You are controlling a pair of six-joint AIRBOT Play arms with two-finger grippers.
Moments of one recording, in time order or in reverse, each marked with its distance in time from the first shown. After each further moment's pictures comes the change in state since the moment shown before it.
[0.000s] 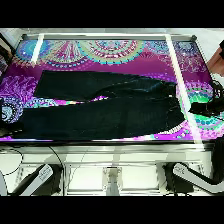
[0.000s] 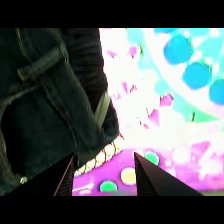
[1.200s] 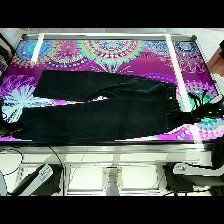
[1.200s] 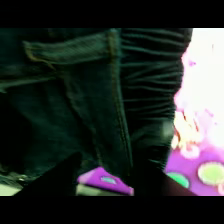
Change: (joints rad) left arm 0.001 -0.004 0.002 -0.029 -0.005 -0.003; right arm 0.000 -0.240 -0.061 0.086 0.103 -0.206
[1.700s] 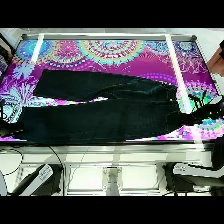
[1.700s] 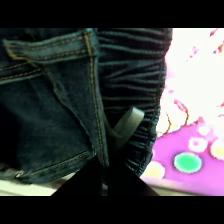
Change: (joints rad) left arm 0.005 0.006 0.005 -0.017 -0.027 0.051; right arm -0.003 0.041 0.008 -0.025 0.031 0.054
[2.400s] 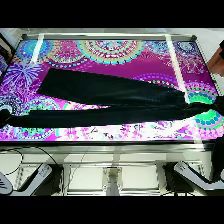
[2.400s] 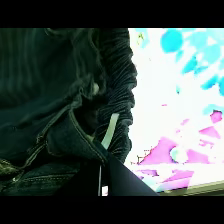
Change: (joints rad) left arm 0.257 0.029 0.113 -0.483 0.032 0.056; right arm -0.336 0.282 0.187 0.256 0.091 0.121
